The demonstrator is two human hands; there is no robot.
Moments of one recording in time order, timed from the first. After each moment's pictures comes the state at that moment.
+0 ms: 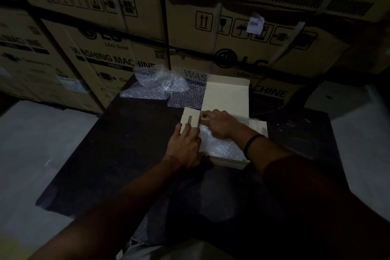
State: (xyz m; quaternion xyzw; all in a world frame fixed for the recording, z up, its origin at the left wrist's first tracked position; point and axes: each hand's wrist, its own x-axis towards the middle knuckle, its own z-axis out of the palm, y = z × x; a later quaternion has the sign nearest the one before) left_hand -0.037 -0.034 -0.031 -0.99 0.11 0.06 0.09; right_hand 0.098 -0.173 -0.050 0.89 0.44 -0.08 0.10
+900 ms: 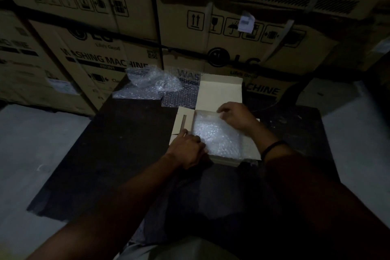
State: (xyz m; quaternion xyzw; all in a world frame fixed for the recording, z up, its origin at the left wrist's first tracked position) left_hand -0.023 -0.037 -0.053 -0.97 0.24 0.08 0.03; right_hand 0.099 -0.227 -0.019 0.92 0.18 -0.11 -0.34
